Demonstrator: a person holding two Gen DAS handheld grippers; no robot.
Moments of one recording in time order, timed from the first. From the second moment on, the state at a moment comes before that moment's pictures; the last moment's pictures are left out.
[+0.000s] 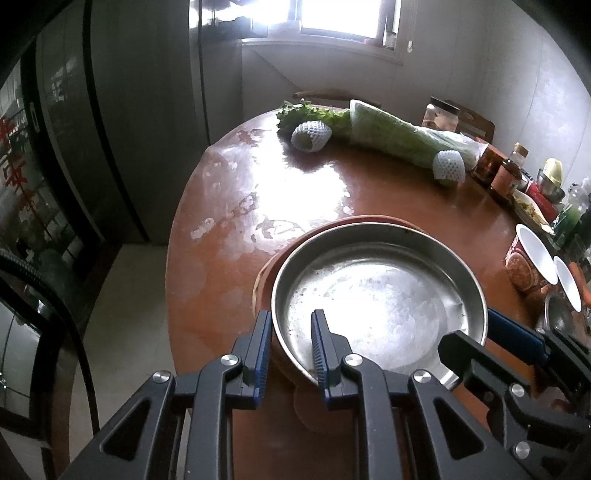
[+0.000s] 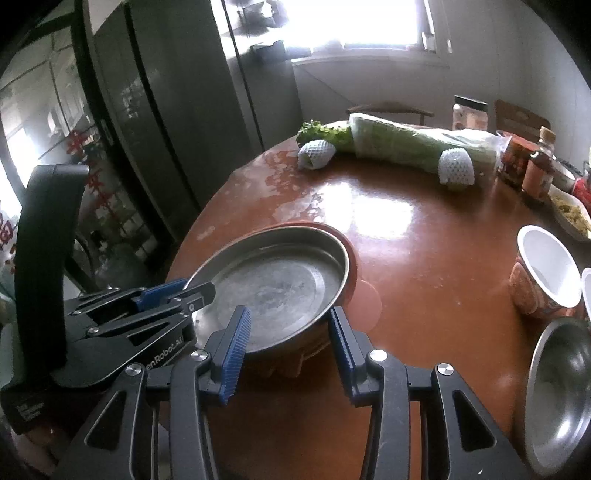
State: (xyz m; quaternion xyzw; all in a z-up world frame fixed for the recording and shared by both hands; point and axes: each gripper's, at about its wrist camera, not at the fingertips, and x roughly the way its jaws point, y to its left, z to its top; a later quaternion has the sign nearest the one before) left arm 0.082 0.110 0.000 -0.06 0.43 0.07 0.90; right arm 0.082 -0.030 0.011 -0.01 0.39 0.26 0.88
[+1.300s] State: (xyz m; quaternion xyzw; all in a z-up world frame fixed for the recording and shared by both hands) left arm 0.084 0.114 0.001 -0.07 0.41 0.06 0.91; right arm 0.097 -0.029 -0.003 -0.01 0.40 0.25 0.88
